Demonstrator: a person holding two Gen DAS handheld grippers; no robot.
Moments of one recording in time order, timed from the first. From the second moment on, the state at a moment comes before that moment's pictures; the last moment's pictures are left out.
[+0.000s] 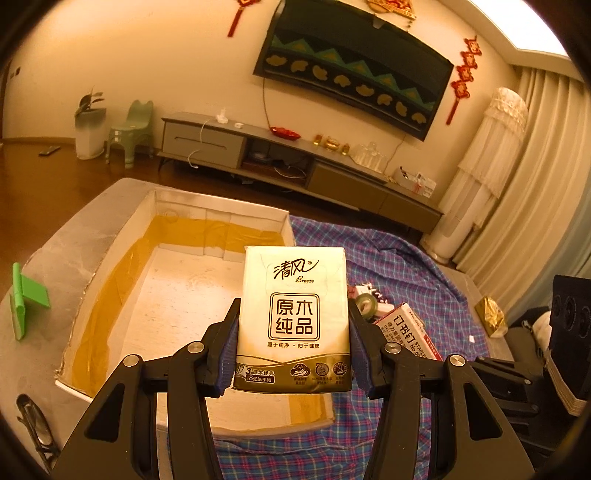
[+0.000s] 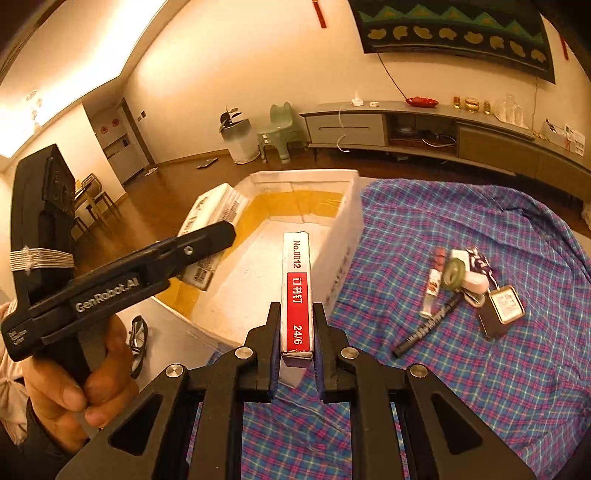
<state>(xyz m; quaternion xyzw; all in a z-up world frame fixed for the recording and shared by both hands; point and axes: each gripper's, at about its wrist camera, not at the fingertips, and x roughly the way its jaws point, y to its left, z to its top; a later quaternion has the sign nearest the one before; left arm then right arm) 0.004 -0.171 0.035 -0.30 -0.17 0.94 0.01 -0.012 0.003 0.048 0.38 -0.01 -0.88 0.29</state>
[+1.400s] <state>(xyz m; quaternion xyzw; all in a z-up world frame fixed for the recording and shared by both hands) -0.023 -0.264 0.019 -0.31 -0.23 0.92 -0.03 -0.102 -0.105 0.031 0.43 0.01 -0.84 0.33</state>
